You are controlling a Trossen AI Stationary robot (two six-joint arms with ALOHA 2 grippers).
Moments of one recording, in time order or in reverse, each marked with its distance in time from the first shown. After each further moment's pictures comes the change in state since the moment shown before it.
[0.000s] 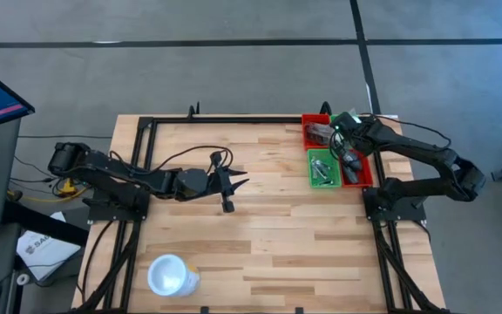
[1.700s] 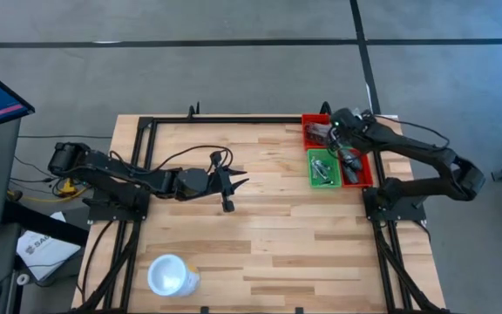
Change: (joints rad) left arm 0.005 0.000 0.000 -0.008 0.000 0.000; right arm -0.010 0.016 0.000 0.180 -0.051 -0.064
